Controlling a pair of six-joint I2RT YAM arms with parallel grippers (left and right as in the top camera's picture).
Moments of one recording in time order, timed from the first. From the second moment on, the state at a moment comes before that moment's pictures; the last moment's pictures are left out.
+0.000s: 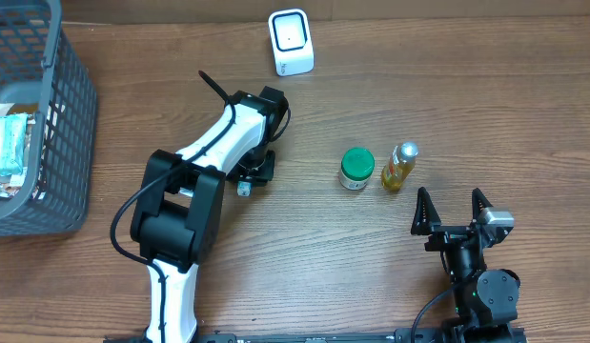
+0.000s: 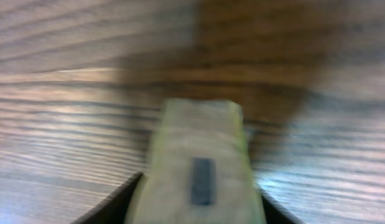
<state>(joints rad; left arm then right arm) -0.39 2.17 1.56 -1.13 -0.18 -0.34 0.13 0.01 0.02 -0.02 0.08 0.23</state>
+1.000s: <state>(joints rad) -0.45 2.16 1.56 -0.90 0.10 -0.55 0.13 0.01 0.02 -0.02 0.08 0.23</state>
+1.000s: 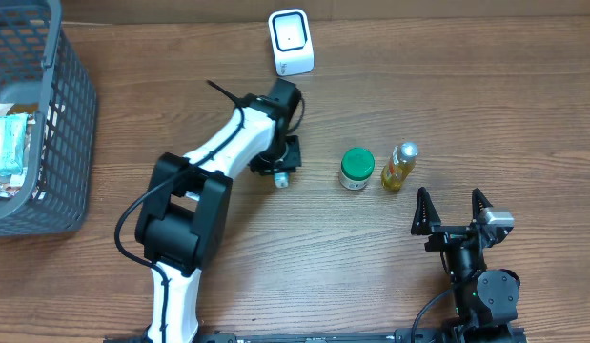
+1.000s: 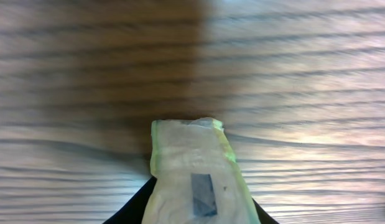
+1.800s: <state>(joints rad) -0.61 2.16 1.56 -0.79 0.11 -0.73 0.13 0.01 0.02 -0.02 0.08 0.23</state>
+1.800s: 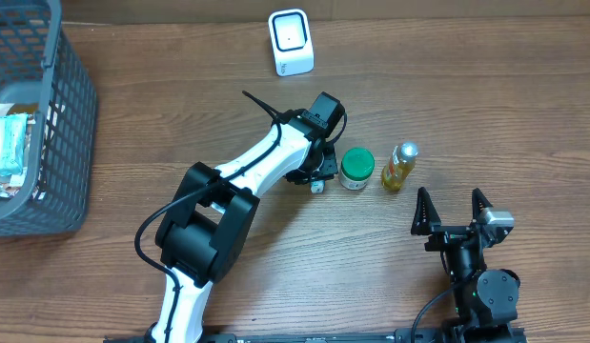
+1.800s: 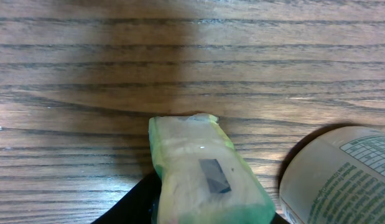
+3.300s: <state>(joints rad) -0.59 2.17 1.57 -0.70 0.19 -0.74 0.13 0.01 0.02 -0.02 0.08 0.23</state>
